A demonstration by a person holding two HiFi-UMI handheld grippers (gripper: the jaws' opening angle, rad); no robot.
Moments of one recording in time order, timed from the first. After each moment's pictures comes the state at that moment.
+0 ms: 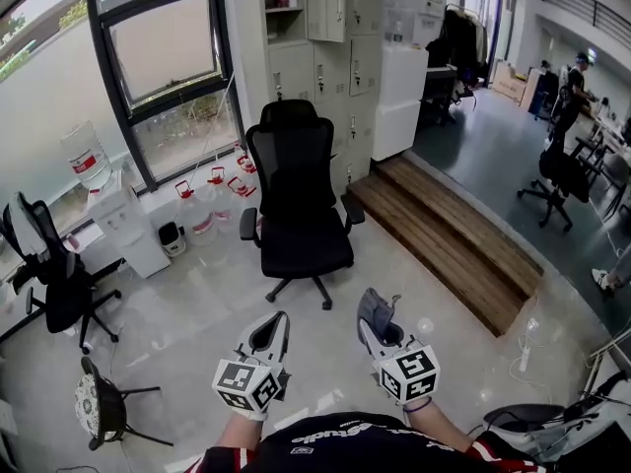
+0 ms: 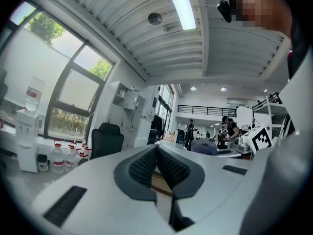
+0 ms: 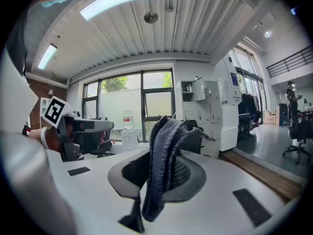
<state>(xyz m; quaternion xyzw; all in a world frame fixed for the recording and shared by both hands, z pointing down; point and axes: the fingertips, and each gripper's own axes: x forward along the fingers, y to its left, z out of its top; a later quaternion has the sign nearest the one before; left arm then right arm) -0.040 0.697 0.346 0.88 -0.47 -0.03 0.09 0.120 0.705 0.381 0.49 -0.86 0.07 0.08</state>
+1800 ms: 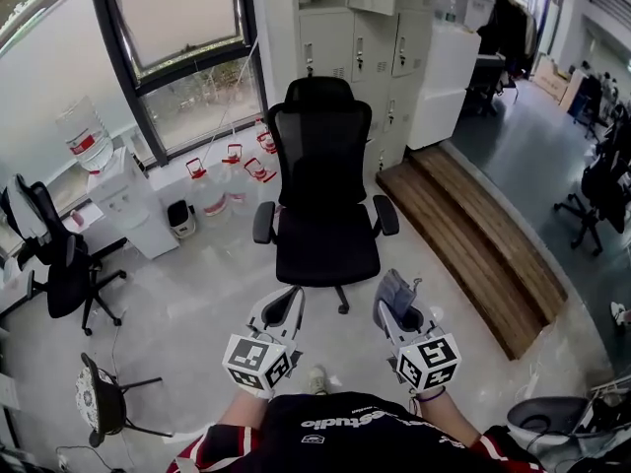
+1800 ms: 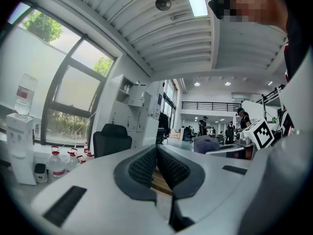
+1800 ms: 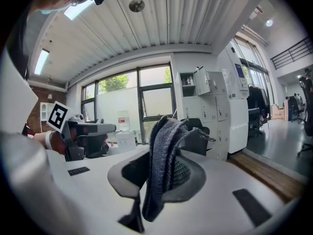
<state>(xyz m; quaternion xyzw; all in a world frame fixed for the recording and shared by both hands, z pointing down) -0.056 0.426 0.366 0.87 -0.48 -0.01 0.09 0.107 0.435 0.397 0.47 -0.87 0.10 0.08</state>
